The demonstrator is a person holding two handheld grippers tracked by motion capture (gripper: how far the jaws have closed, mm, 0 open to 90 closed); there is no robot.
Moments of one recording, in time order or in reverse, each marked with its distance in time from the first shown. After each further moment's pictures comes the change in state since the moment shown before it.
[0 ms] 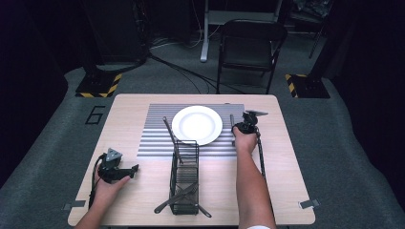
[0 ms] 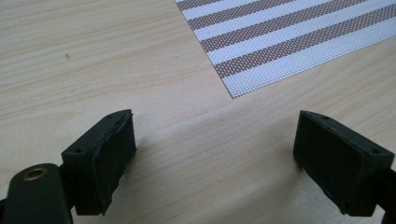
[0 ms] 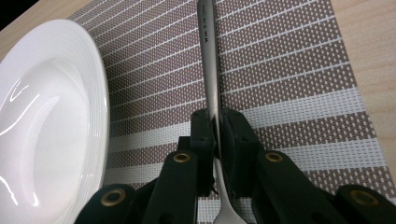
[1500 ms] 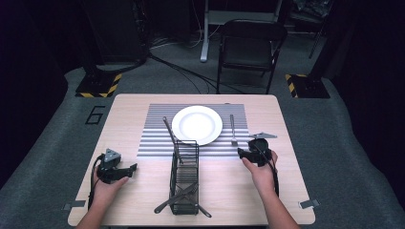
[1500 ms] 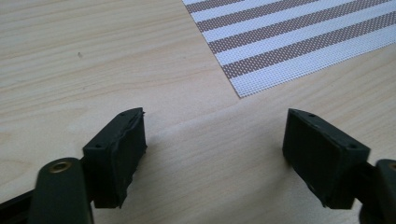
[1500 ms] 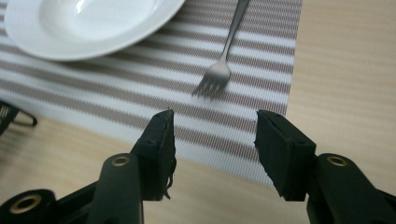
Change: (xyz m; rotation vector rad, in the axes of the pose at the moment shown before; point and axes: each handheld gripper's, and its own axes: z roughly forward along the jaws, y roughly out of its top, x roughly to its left) left arm 0.002 -0.002 -0.004 -0.019 0.019 -0.023; right arm -0.002 -0.097 -0.119 -0.125 -0.058 -0.531
